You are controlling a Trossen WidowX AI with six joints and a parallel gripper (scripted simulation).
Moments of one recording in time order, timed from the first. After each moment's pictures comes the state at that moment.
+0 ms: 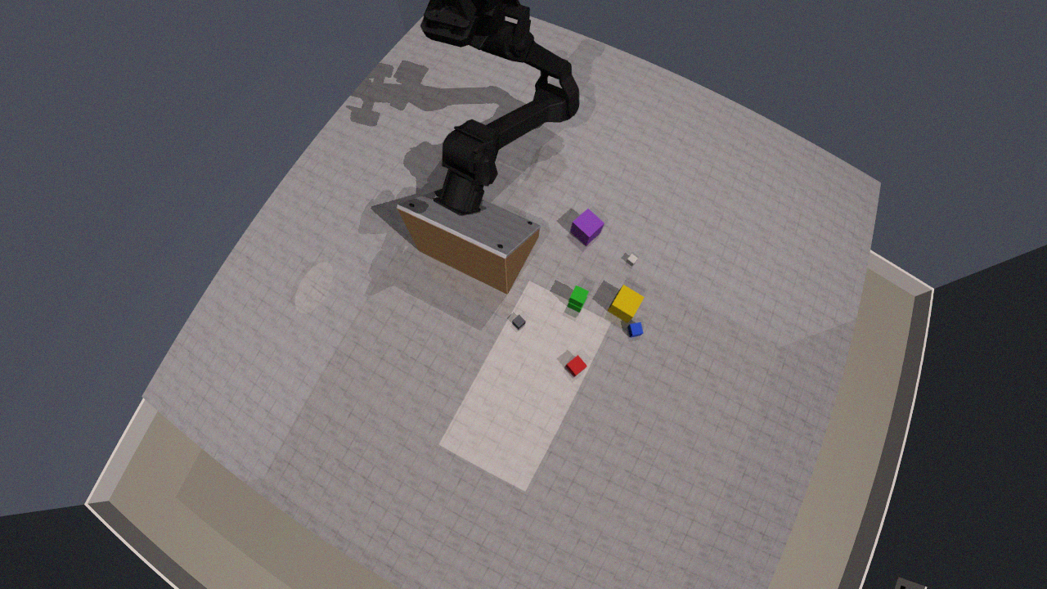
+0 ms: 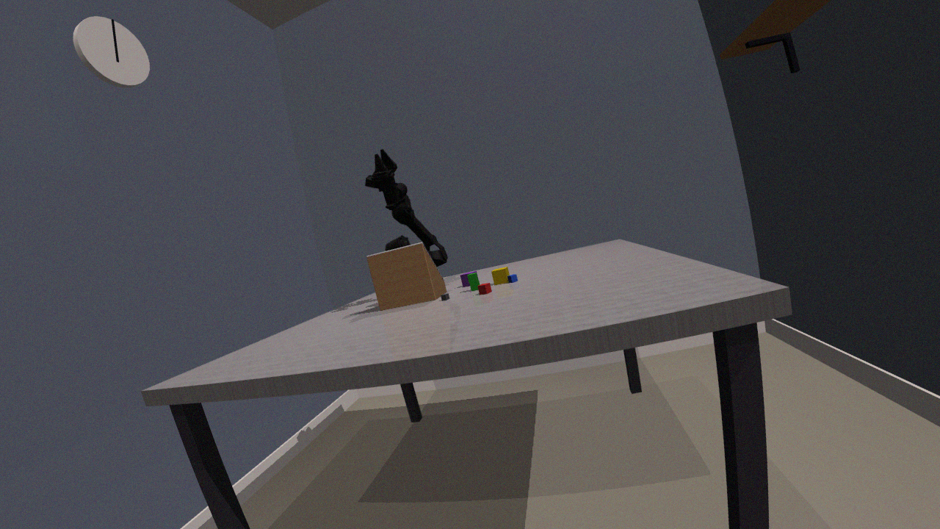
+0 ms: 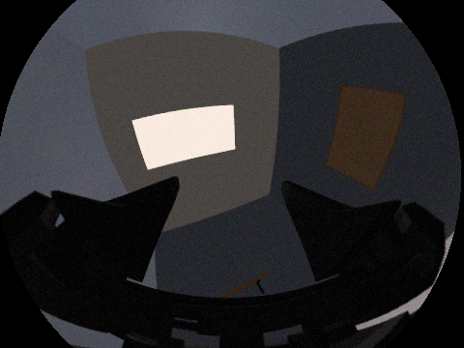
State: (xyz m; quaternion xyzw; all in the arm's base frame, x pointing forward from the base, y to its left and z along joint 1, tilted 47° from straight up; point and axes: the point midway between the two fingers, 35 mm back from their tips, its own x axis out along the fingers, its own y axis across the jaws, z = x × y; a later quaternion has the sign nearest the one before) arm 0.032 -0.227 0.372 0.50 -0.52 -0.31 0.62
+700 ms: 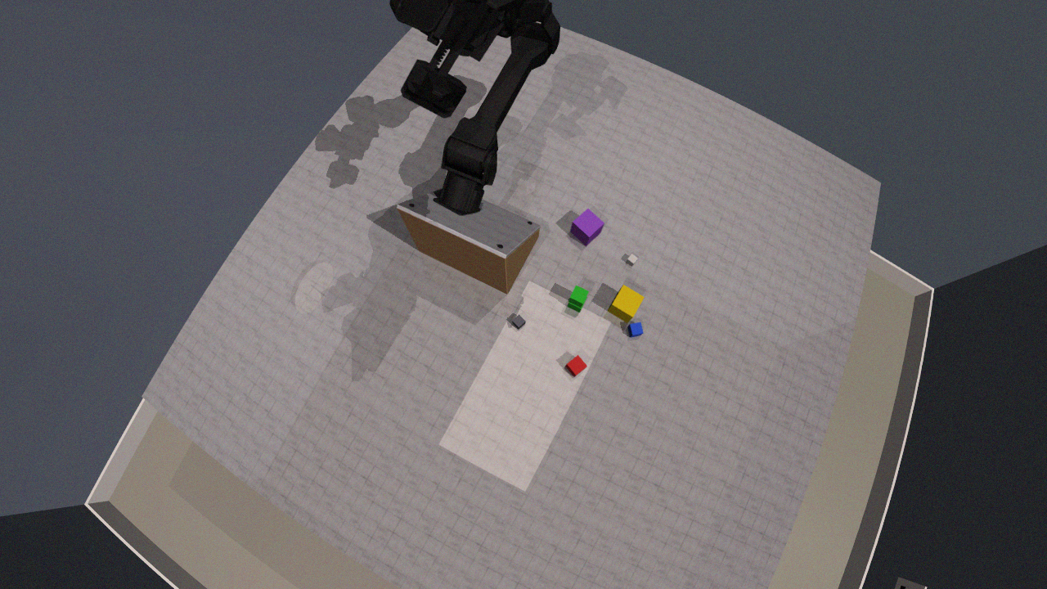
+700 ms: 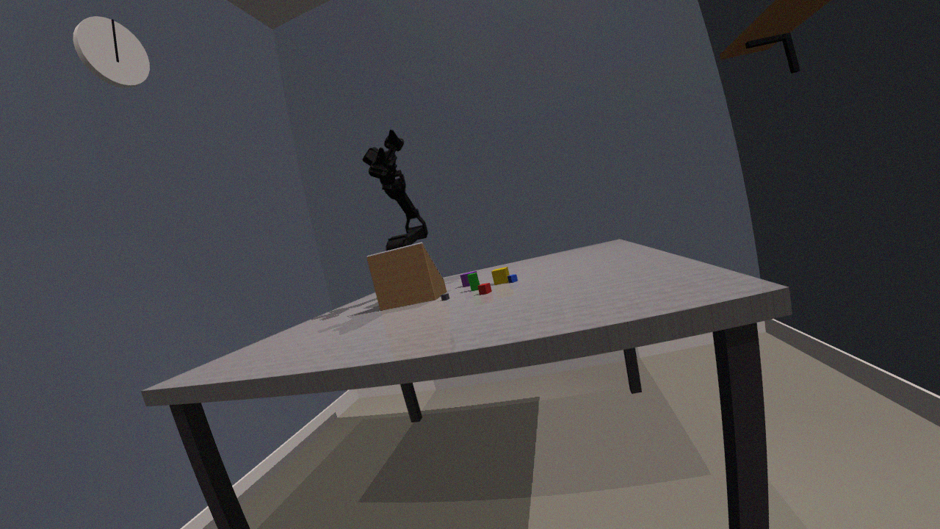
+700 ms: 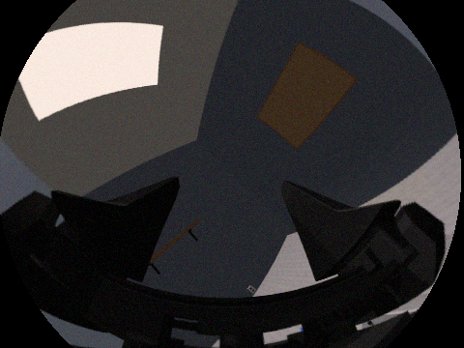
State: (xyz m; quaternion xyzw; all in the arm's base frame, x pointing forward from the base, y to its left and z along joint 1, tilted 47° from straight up) arm 0.134 -0.305 0.273 0.60 -0.19 -0.41 0.66
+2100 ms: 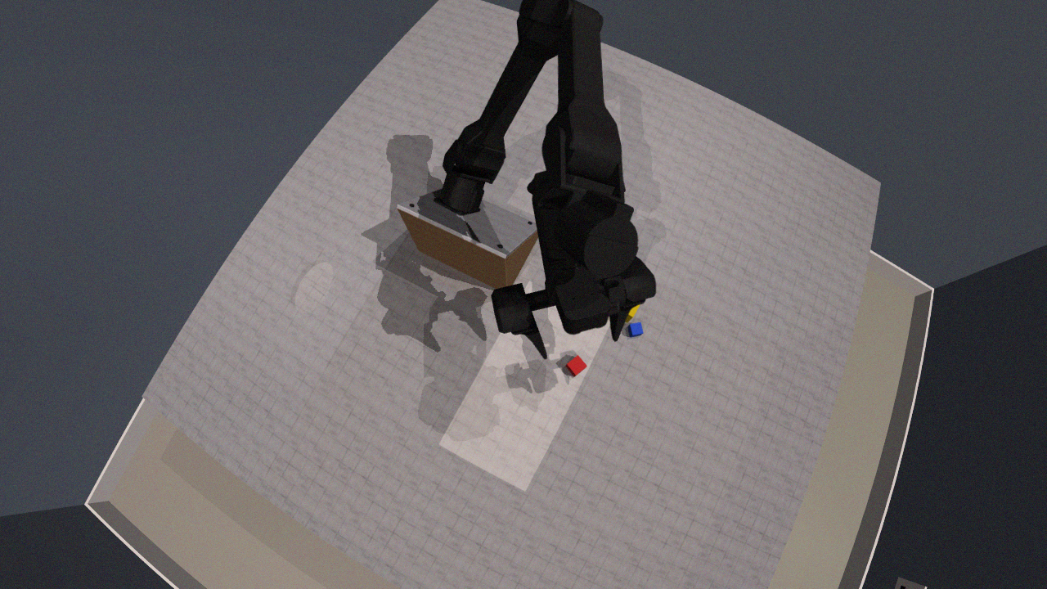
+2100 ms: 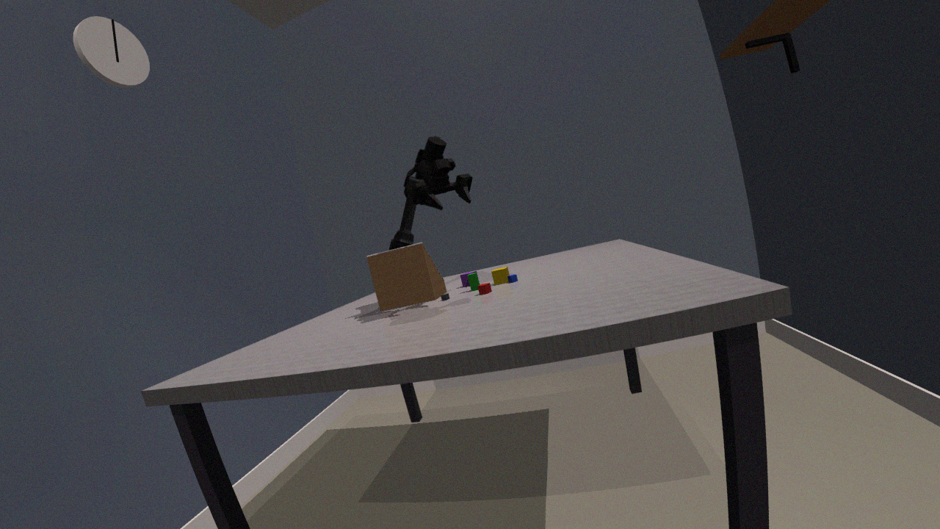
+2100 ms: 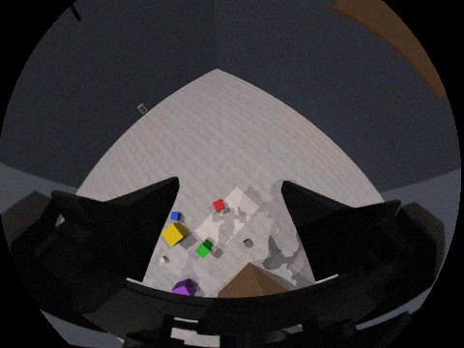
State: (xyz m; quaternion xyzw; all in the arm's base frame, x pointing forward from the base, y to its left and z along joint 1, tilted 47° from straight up) arm 0.321 -0.182 0.016 0.46 0.52 -0.14 0.71
